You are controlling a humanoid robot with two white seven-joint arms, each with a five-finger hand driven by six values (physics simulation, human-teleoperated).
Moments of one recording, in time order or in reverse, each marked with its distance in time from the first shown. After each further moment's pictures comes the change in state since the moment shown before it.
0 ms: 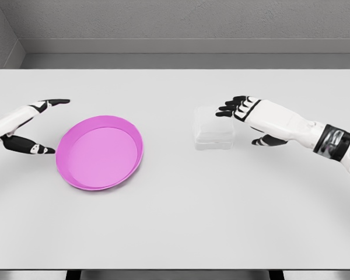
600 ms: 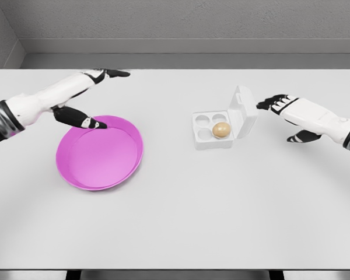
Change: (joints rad) left arm -0.111 -0.034 -0.123 -0.337 0.059 0.183 0.000; right arm -0.015 -0.050 -0.037 0.227 0.003 0.000 0.006
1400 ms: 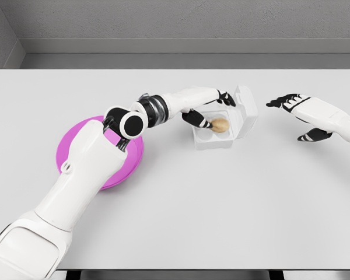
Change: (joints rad) left arm -0.347 -0.653 -0.356 0.380 -0.650 0.353 0.000; right arm -0.020 -0.015 -0.008 0.078 -0.012 0.000 0.004
